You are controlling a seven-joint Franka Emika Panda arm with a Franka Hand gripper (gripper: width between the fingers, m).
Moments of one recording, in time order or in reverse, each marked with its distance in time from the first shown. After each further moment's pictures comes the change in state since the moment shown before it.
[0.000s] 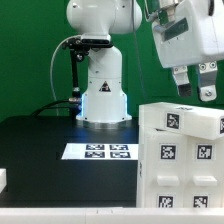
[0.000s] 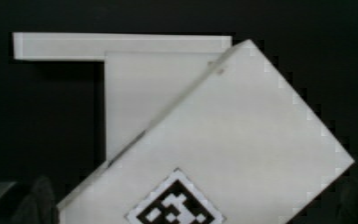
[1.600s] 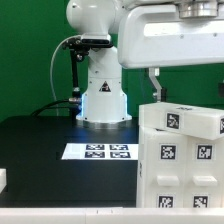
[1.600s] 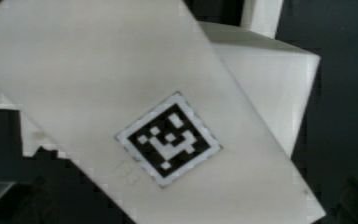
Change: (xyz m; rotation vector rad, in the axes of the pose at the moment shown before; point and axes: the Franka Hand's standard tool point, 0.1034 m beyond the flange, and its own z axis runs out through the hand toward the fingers) arm 0.006 -0.006 -0.001 -0.169 0.065 -1.766
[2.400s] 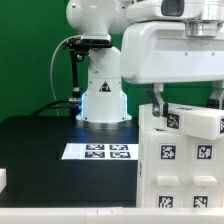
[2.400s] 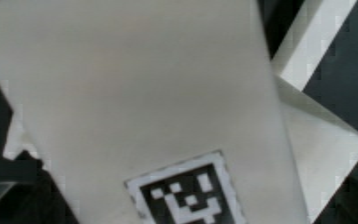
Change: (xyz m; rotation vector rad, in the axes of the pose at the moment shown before) arm -0.008 0.000 0.022 -0.040 -0.035 -0.171
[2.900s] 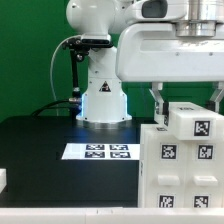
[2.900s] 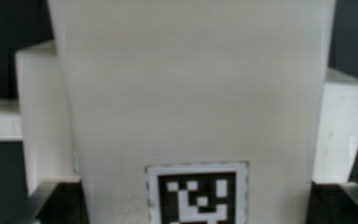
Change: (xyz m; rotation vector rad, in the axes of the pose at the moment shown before) arm 0.001 0.001 0.000 -0.003 0.012 0.448
